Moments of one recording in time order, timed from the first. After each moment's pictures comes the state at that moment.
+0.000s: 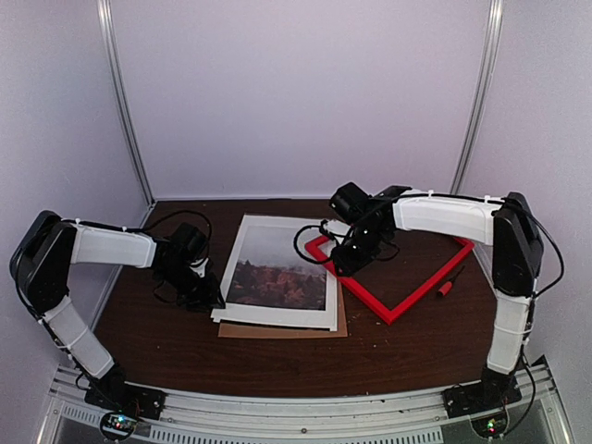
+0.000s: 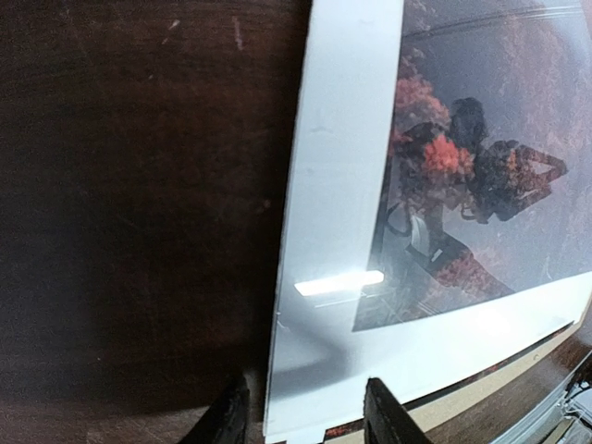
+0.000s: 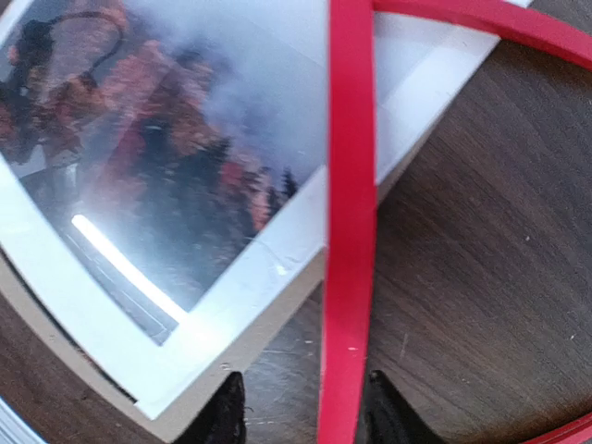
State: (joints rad) left arm -0.48 1.64 0.88 -0.50 0.27 -0.58; right arm 0.71 1.96 1.57 -0.84 0.02 0.06
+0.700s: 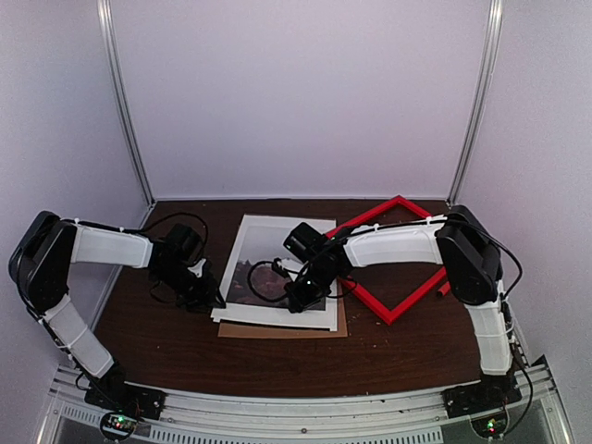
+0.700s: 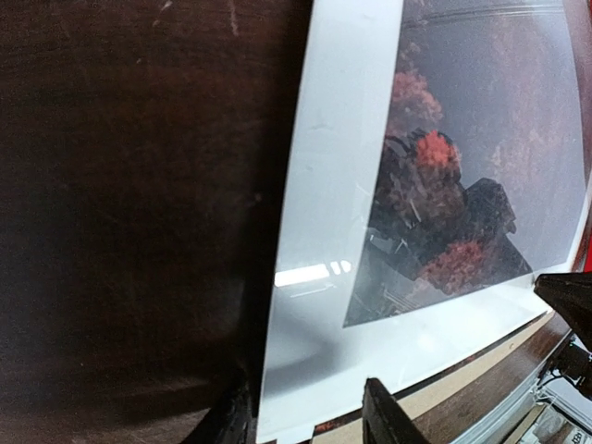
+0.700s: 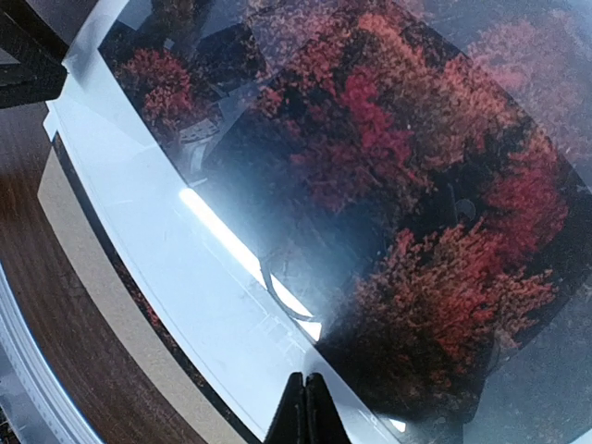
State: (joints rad) left arm -0.43 1.64 0.85 -0.46 0.38 -0.58; right arm 0.91 2.18 1.62 -0.61 -0.27 0.27
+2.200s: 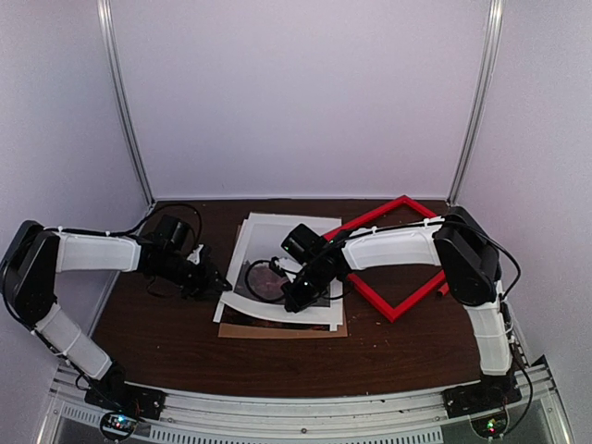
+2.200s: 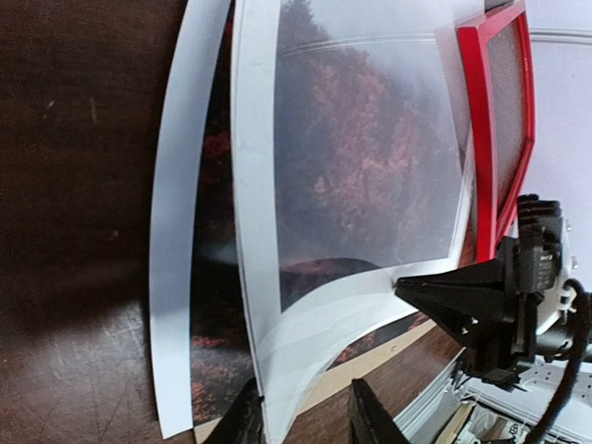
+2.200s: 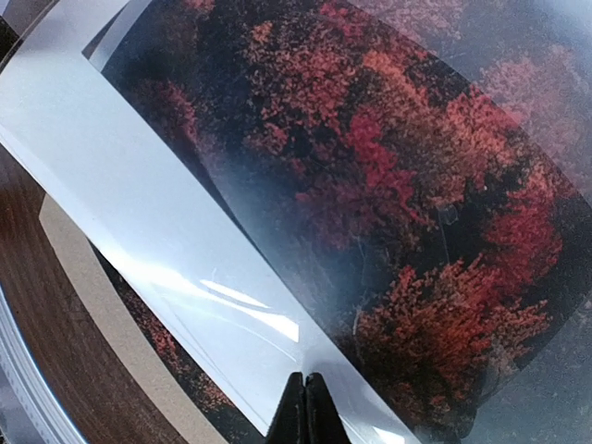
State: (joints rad) left arm -0.41 1.54 0.81 -0.28 0.55 -0.72; right arm 0.93 2.19 1.61 -0.54 -0.25 0.29
